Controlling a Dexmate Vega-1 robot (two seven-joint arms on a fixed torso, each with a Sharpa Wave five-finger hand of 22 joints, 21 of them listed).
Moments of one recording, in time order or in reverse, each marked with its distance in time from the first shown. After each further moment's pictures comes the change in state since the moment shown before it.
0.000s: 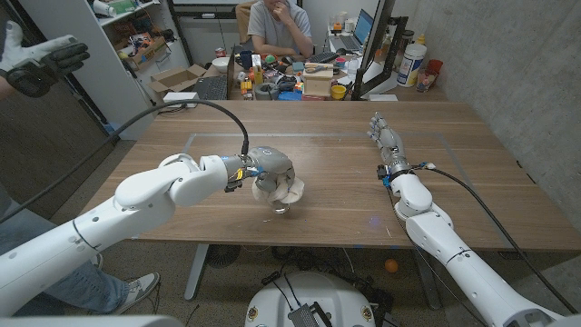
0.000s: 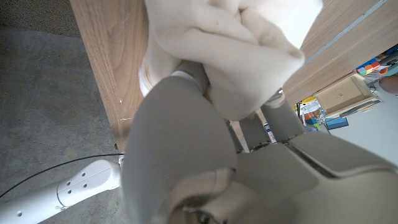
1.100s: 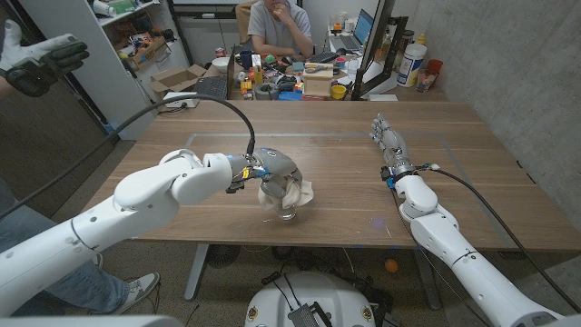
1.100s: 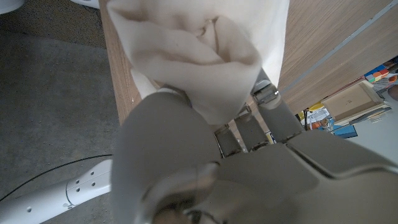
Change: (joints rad) left arm -0.018 0.007 0.000 -0.091 -0.015 0.081 -0.134; left_hand -0.246 -0.044 -0.016 0.090 -0.022 -0.347 -0.057 -0.096 0.035 -0.193 -0.017 -0.079 0.051 -0.061 -0.056 0.001 -0.075 -0.021 0.061 -0.044 -0.012; right arm -0.015 -0.022 0.016 -0.010 0.015 -0.006 0.023; right_hand 0.000 0.000 0.000 0.000 0.000 0.005 -0.005 0.000 0.000 0.005 -0.005 0.000 0.000 0.009 0.002 0.000 0.000 0.000 0.000 0.000 0.000
